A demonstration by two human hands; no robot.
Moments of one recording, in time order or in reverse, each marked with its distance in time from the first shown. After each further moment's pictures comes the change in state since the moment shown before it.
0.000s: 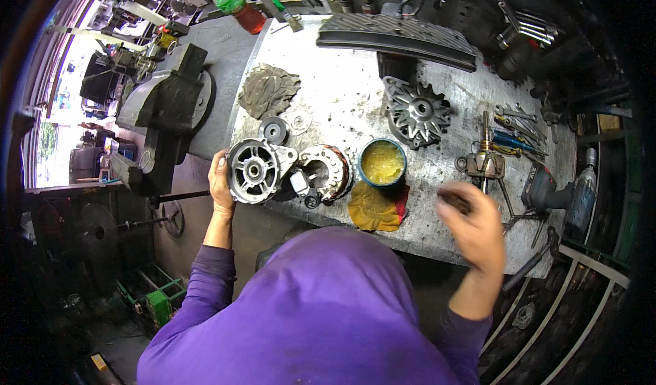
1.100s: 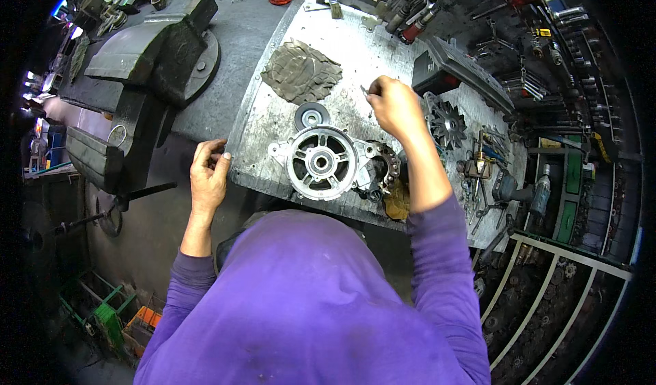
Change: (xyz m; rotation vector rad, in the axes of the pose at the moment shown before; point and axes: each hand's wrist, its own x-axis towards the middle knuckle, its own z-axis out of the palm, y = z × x) left_hand 0.018 -0.033 -0.113 0.190 -0.017 0.078; right_hand 0.214 -0.083 0.259 -0.979 0.089 -0.139
